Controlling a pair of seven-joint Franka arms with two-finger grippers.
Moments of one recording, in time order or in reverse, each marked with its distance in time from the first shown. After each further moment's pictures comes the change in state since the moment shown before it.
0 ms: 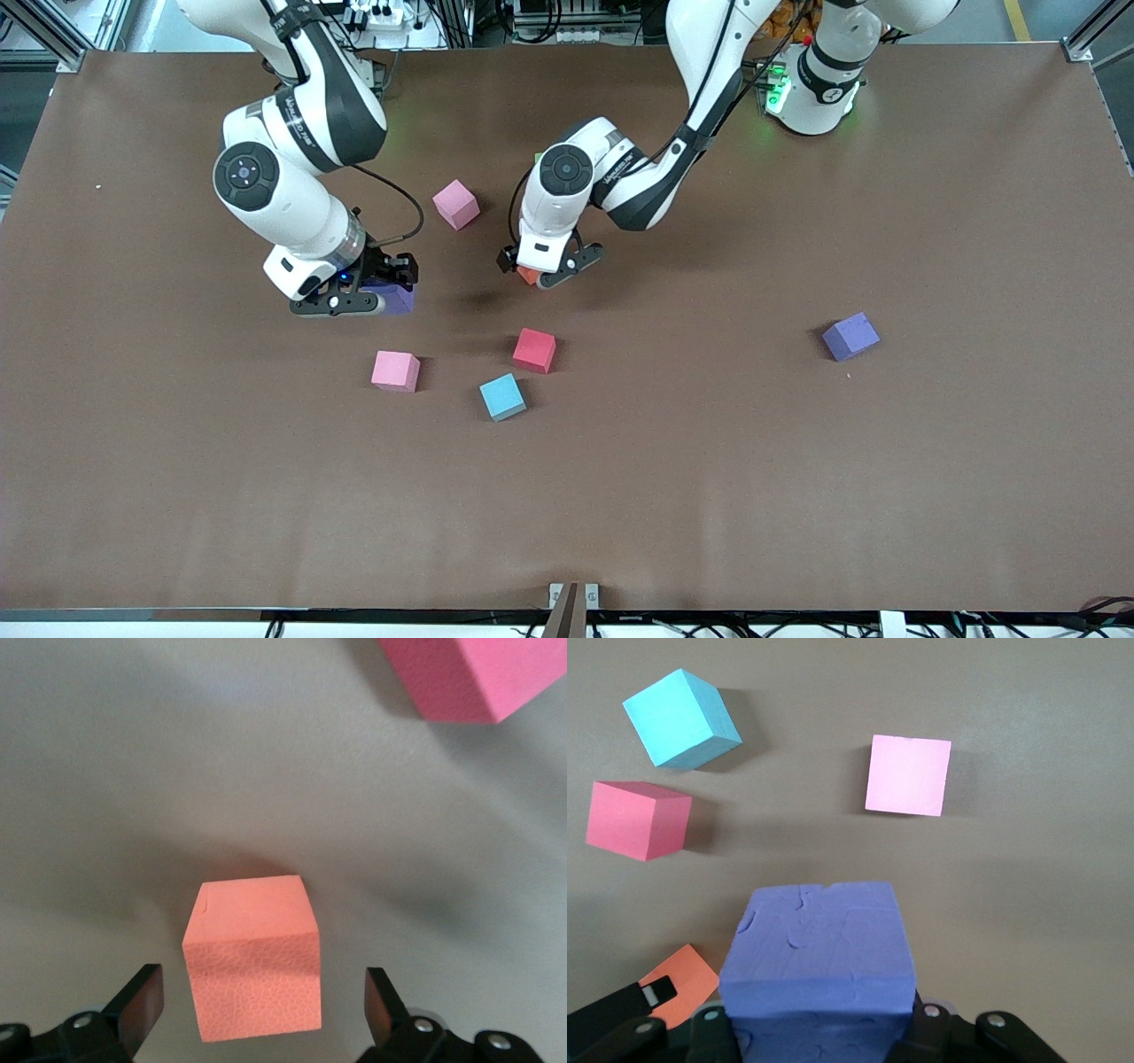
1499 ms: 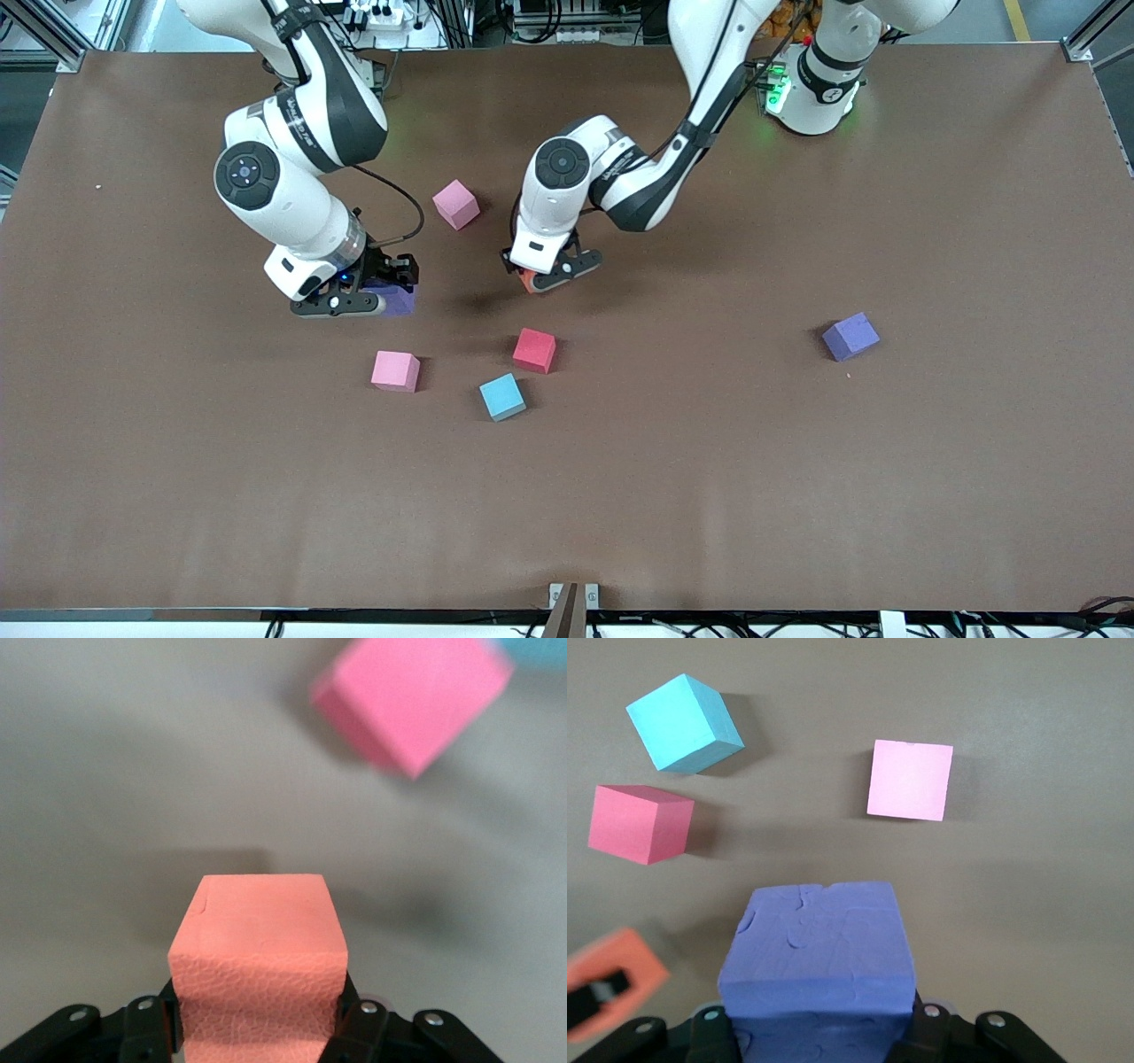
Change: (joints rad) left arm 0.040 -0.072 0.031 0.013 0.145 -0.076 0.075; right arm 0.002 0.000 0.000 -0.006 0.000 0.017 -0.002
